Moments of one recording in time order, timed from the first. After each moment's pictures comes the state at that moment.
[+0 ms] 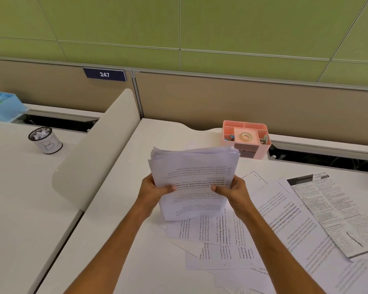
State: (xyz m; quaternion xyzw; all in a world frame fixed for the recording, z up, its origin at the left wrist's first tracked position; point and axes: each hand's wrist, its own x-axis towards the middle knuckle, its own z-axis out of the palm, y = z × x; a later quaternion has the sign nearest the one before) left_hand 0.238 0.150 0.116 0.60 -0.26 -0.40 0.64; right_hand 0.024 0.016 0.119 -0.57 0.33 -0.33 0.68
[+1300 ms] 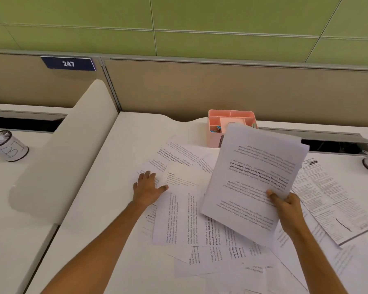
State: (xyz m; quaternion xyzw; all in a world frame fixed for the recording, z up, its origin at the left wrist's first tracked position) left_hand 0.269 0.070 0.025 0.87 -0.42 -0.23 0.11; right_hand -0.118 -0.034 0.080 -0.51 0.47 -0.42 0.59
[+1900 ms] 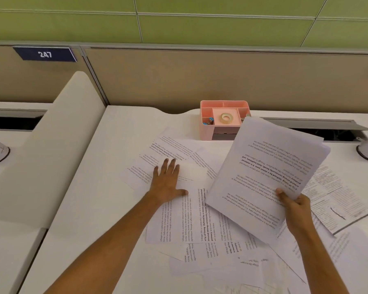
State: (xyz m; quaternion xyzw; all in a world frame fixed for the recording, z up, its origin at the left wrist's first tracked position) left_hand 0.215 0.025 0.029 0.76 -0.62 -0.16 -0.08; right_hand -0.148 -0.034 0.065 -0.46 0.50 -0.47 0.57
